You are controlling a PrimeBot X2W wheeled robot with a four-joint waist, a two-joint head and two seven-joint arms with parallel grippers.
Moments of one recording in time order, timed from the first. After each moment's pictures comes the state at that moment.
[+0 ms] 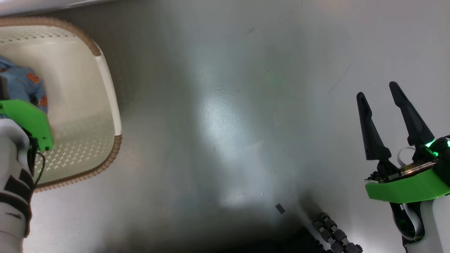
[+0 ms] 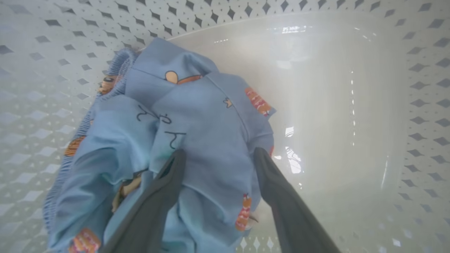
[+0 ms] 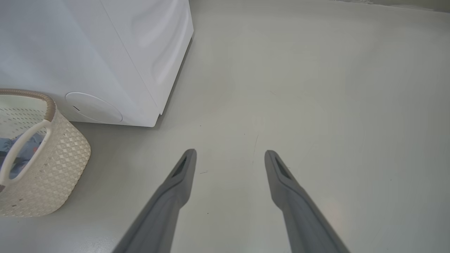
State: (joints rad) left arm -1.05 0.28 -0.19 1.29 -0.18 0.05 -0.06; right arm -0.24 -0.22 0.03 -0.10 0.25 0.13 -0.25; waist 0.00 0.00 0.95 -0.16
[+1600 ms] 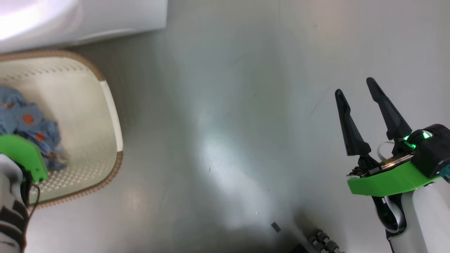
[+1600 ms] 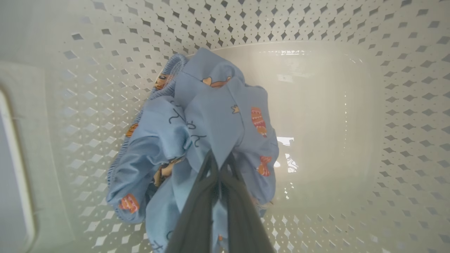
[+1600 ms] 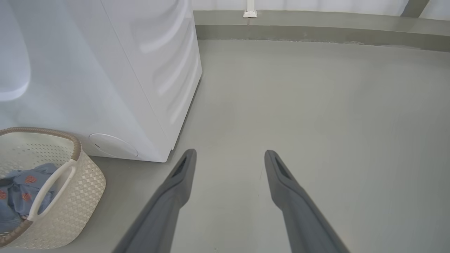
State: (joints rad) left arm -0.92 0.32 -0.19 1.29 -0.29 0.03 -0.09; right arm -0.30 -0.20 0.10 -0.04 0.25 0.13 -0.26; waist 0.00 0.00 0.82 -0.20
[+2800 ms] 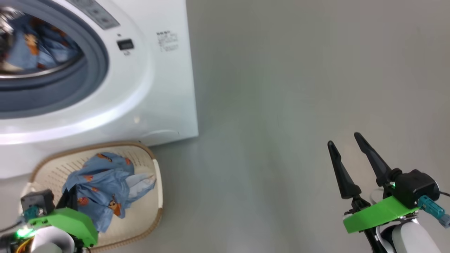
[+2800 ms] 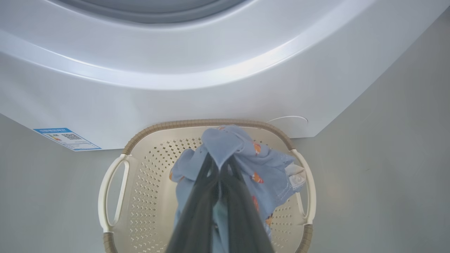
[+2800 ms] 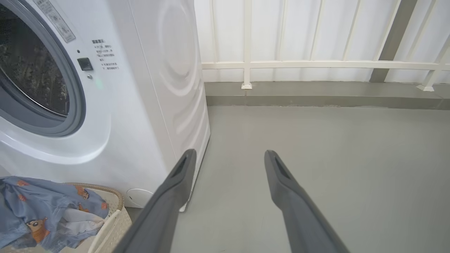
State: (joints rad) left arm -0.42 0.22 -0.11 0.88 -0.35 -0.02 -0.25; right arm -0.16 -0.18 0.10 0.08 0.25 0.13 -0.26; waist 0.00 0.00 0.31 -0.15
